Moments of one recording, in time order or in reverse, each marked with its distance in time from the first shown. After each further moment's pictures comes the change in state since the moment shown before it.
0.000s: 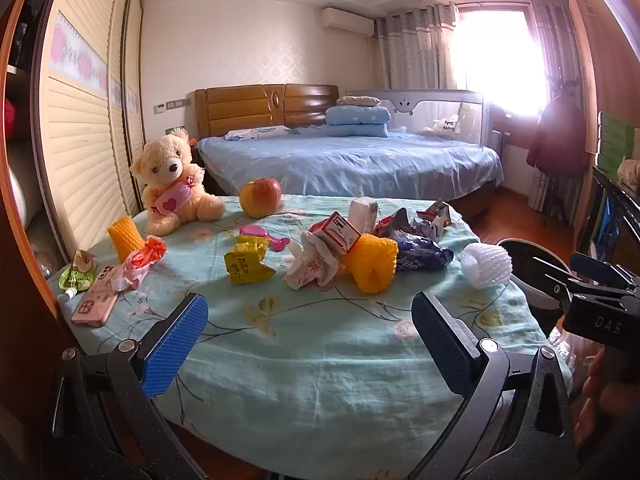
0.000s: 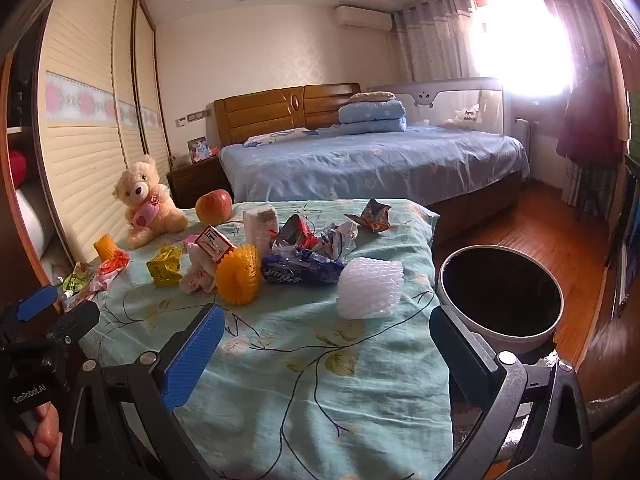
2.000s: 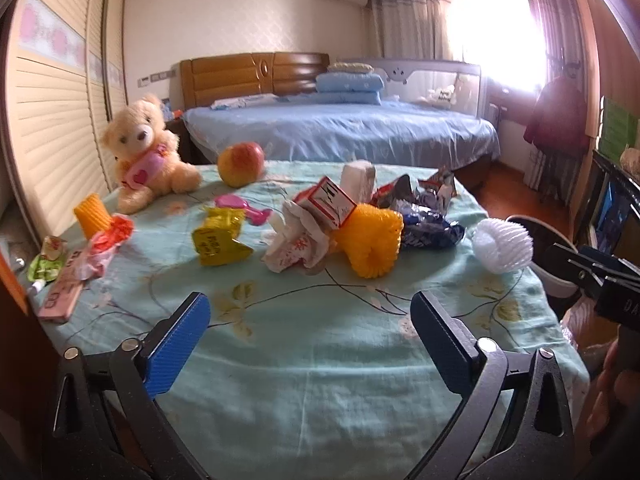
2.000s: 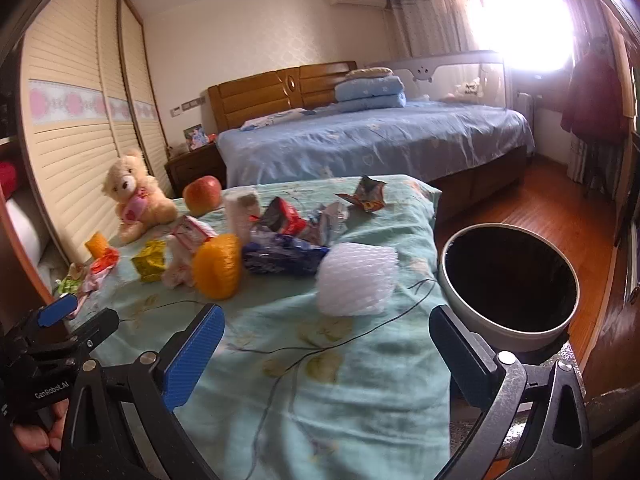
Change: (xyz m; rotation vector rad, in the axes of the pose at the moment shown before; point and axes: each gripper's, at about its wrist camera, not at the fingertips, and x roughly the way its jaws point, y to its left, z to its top) left arm 0.069 -0.010 -0.005 0.014 0.130 -0.041; right arm 0.038 -0.029 0.002 0.052 0.089 0.015
